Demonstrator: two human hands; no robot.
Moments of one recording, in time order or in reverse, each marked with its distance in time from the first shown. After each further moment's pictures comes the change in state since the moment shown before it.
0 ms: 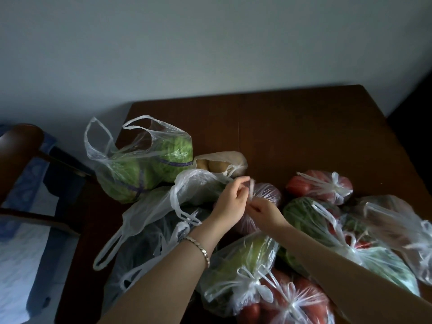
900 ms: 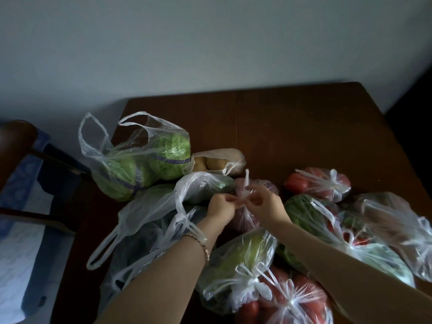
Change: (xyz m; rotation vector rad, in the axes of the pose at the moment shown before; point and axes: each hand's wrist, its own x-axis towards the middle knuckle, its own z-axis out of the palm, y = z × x) left_hand 0.011 -0.037 0.008 -0.043 0.062 -0.290; right_hand 0.001 -0.007 -0.004 -0.014 0.220 0.058
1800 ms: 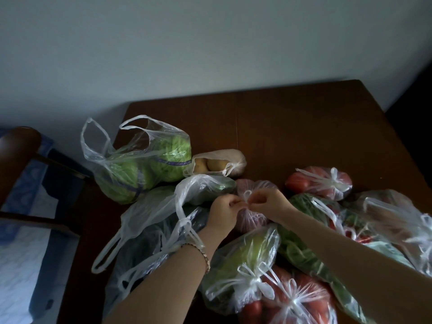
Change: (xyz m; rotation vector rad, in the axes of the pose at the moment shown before) left_hand -0.017 -0.003 0.000 0.070 0.026 0.251; right_hand 0.009 -0.005 -0.021 0.011 -0.238 0.087
